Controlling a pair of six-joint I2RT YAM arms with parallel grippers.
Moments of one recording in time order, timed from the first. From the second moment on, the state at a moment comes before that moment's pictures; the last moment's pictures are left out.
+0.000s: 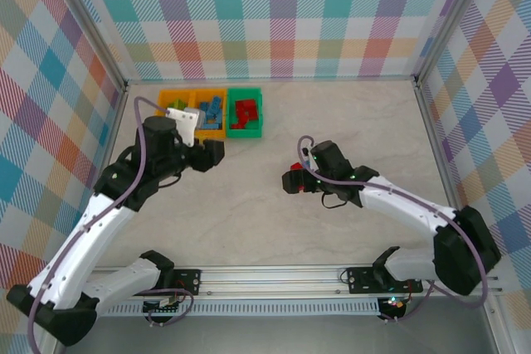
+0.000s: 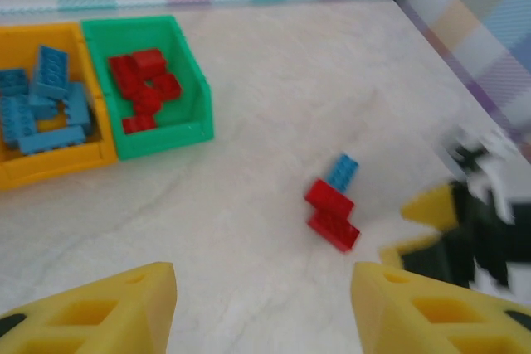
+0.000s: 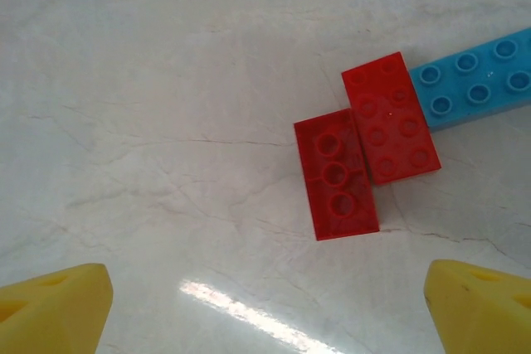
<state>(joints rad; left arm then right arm) -0.50 0.94 1.16 -0.76 0.13 -0.21 0.68 1.32 0.80 -0.37 -0.08 0.46</state>
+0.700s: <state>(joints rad) -0.50 0.78 0.87 -0.81 0.43 0.32 0.68 1.71 0.95 -0.43 0.02 0.39</state>
